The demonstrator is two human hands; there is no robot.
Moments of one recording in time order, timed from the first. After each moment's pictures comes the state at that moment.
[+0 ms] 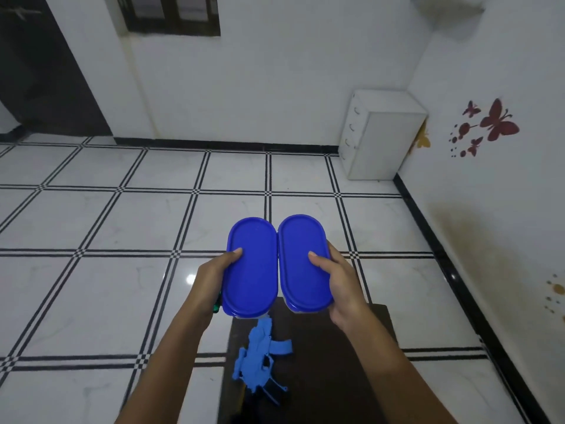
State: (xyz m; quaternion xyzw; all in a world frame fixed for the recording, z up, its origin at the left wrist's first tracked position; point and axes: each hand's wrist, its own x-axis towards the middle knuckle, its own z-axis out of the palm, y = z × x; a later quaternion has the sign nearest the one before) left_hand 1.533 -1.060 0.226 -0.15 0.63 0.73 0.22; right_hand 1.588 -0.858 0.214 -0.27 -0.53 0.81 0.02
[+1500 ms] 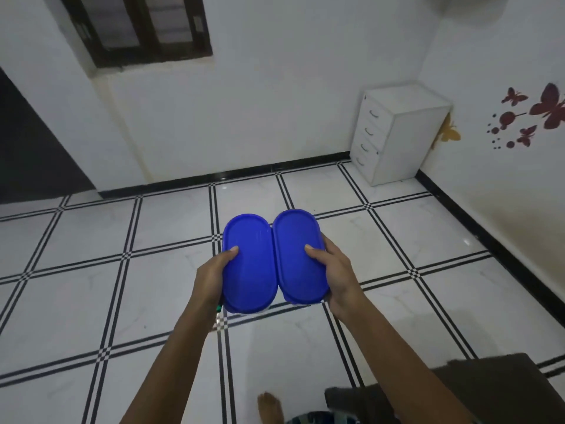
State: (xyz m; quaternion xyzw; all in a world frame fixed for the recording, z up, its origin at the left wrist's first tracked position) left_hand 1.069 -1.285 0.227 -0.12 0.66 0.70 0.25; right_hand 1.152 -1.098 0.206 -0.30 -0.50 0.81 0.09
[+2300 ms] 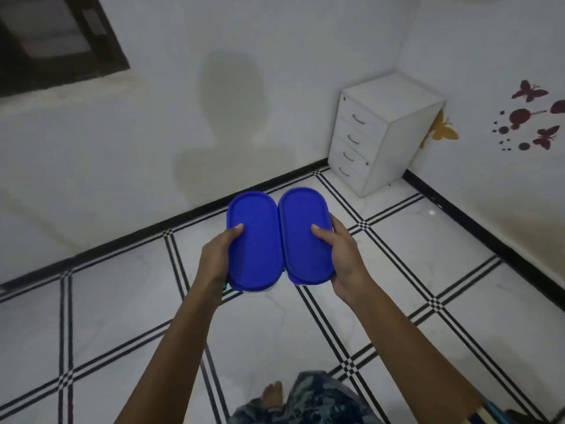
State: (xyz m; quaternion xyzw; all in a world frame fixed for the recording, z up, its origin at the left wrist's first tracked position) left_hand 0.549 -1.051 0.228 -0.03 0.68 0.65 0.34; right_hand 0.676 -0.904 0.216 -0.37 -0.45 0.79 0.20
